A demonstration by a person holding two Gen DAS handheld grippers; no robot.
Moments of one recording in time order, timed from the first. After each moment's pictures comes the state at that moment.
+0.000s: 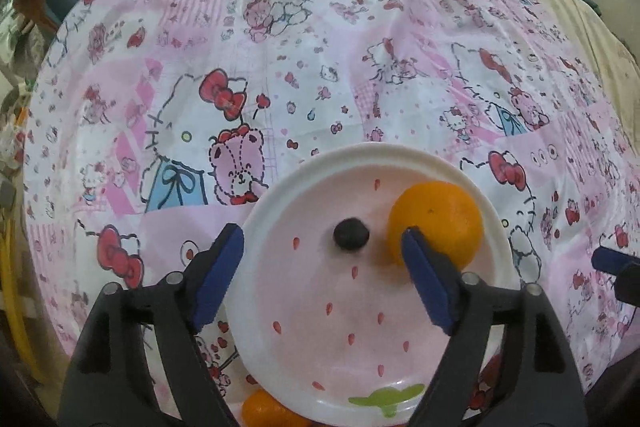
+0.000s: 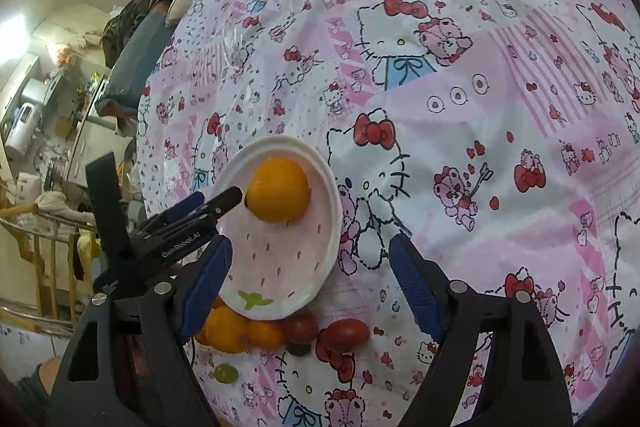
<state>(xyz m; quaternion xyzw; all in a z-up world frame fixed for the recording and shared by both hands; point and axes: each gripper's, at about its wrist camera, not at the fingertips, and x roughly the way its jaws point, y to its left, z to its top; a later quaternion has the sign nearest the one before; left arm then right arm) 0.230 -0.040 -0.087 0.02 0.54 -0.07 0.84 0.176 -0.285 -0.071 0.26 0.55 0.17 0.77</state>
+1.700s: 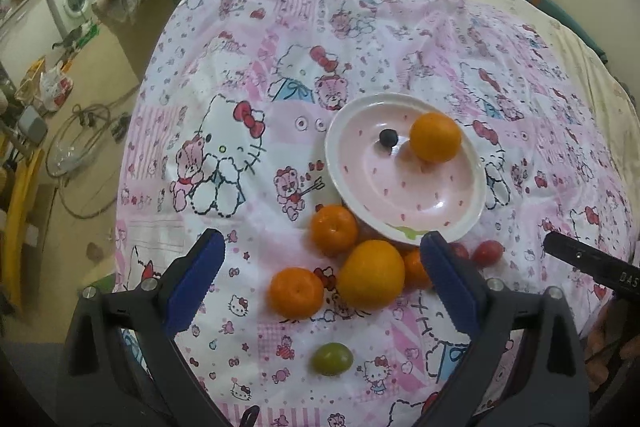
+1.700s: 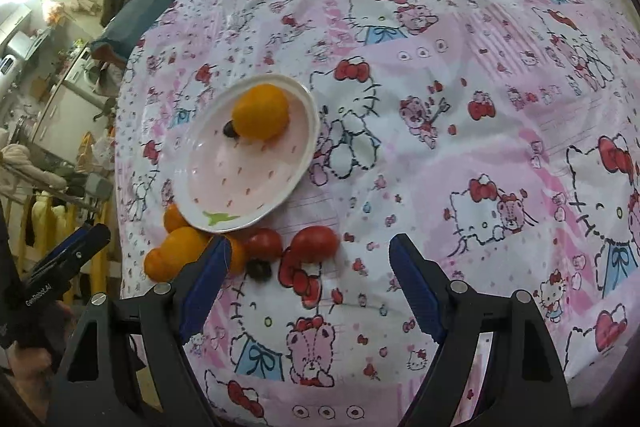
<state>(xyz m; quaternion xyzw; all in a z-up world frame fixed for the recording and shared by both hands) 0.075 0.023 -0.025 -0.05 0.50 0.01 0.86 0.085 -0.267 -0.069 0.17 0.55 0.13 0.81</state>
